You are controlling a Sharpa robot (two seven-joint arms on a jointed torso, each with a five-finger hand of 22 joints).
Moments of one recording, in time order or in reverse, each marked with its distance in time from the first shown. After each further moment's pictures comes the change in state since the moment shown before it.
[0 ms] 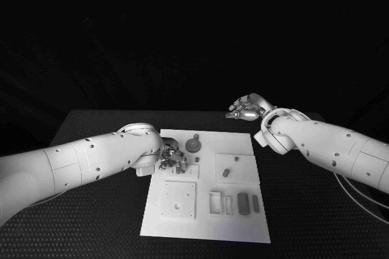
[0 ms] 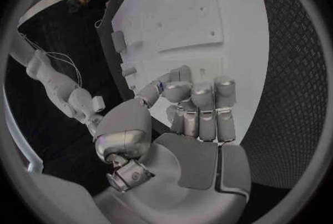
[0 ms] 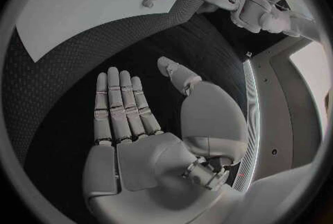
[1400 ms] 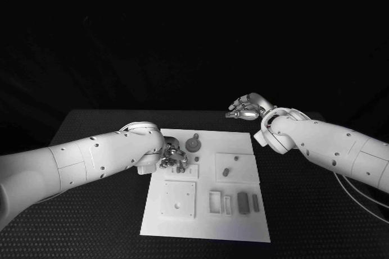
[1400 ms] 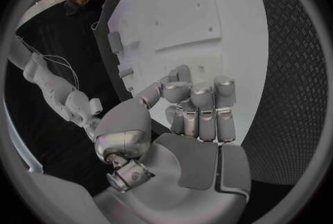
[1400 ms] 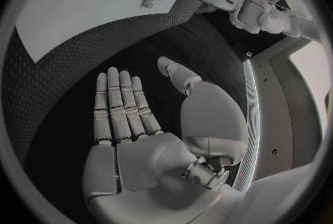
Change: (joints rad) left arm 0.001 0.027 -0.003 -0.028 -0.023 0.014 -0.010; left_hand -0.002 -0.033 0.035 0.097 -0.204 0.023 -0.011 0.014 -0.013 0.000 0.000 0.016 -0.031 -0.001 -0.008 0.013 -0.024 0.000 0.000 0.000 0.000 0.001; right arm 0.000 -0.001 0.000 0.003 0.000 0.001 0.000; right_hand 0.000 0.000 0.000 0.000 0.000 0.000 0.000 0.003 -0.002 0.004 0.004 0.000 -0.005 -0.004 0.004 0.000 -0.001 0.000 -0.004 0.004 0.000 0.003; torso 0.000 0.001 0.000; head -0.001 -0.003
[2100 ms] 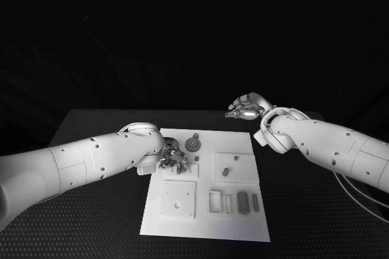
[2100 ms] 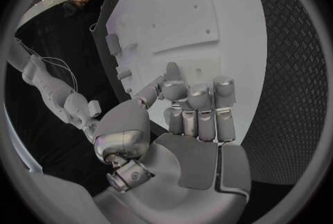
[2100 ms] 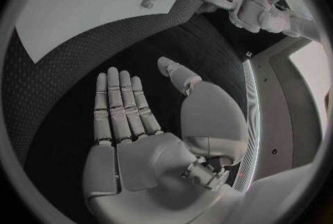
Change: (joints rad) left arm -0.003 0.002 -0.005 -0.001 -0.010 0.001 -0.004; left_hand -0.030 -0.037 -0.101 0.002 -0.064 0.117 -0.090 0.013 -0.006 -0.052 -0.038 0.012 -0.020 0.012 -0.028 0.010 -0.014 0.016 0.000 0.000 0.000 0.000; right arm 0.000 -0.001 0.000 0.001 0.000 0.001 0.000; right_hand 0.000 0.000 -0.003 0.003 0.004 0.000 0.000 0.000 -0.002 0.000 0.000 0.000 -0.002 0.000 0.000 0.000 -0.001 0.000 0.000 0.000 -0.004 0.002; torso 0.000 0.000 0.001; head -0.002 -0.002
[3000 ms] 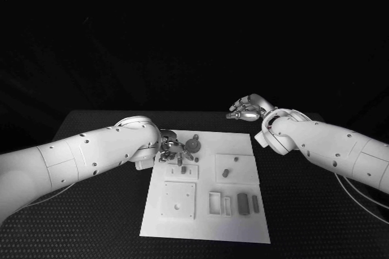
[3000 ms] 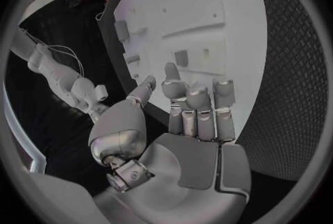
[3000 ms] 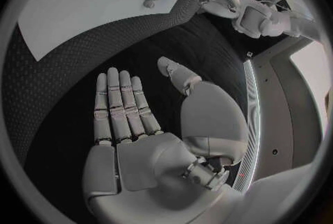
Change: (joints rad) left arm 0.000 -0.044 0.086 0.031 0.014 -0.022 0.002; left_hand -0.054 -0.130 -0.097 0.034 -0.150 -0.043 0.005 -0.003 -0.013 -0.014 -0.003 0.011 -0.022 -0.022 -0.013 0.009 -0.015 0.000 -0.017 0.005 -0.008 0.000; right arm -0.002 -0.007 0.000 -0.001 0.001 0.000 0.000; right_hand 0.000 0.000 -0.003 0.003 0.000 0.000 0.000 0.000 -0.002 0.000 0.000 -0.004 -0.004 -0.006 -0.001 0.000 0.000 0.000 -0.007 0.000 0.000 0.002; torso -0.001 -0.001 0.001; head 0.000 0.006
